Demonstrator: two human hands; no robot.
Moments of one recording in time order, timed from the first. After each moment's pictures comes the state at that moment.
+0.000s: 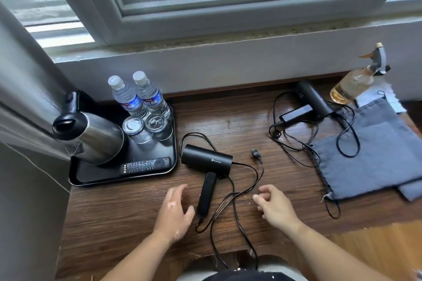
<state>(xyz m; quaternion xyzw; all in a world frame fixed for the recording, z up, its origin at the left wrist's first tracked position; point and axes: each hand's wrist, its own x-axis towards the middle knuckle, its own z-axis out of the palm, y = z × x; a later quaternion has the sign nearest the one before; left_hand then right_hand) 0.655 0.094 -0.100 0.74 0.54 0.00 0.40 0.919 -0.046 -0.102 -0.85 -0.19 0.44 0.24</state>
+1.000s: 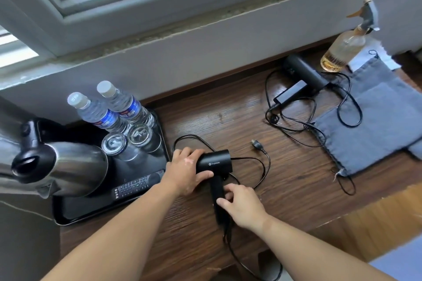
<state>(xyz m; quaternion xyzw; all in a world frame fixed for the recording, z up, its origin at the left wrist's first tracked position) 0.745 0.214 -0.087 0.89 0.34 -0.16 0.25 0.842 0.029 -0.102 -0.83 -0.32 0.41 0.18</state>
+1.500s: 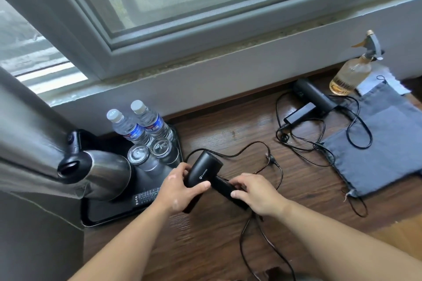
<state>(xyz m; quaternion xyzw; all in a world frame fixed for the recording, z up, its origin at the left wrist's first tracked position) 0.699 0.215 -0.027 0.77 0.49 -0.04 0.41 0.894 0.061 -0.061 -0.76 -0.50 0.38 0.20</state>
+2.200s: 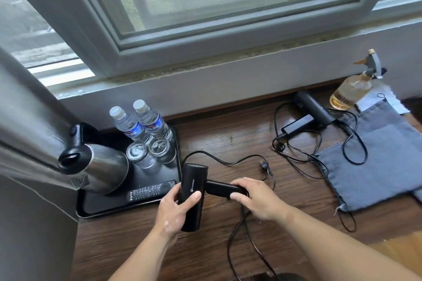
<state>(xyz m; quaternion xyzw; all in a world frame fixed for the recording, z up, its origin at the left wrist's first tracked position) 0.688 0.150 -0.036 0.51 0.55 0.16 0.64 0.921 0.045 -0.059 -0.73 -0.53 0.38 0.20</state>
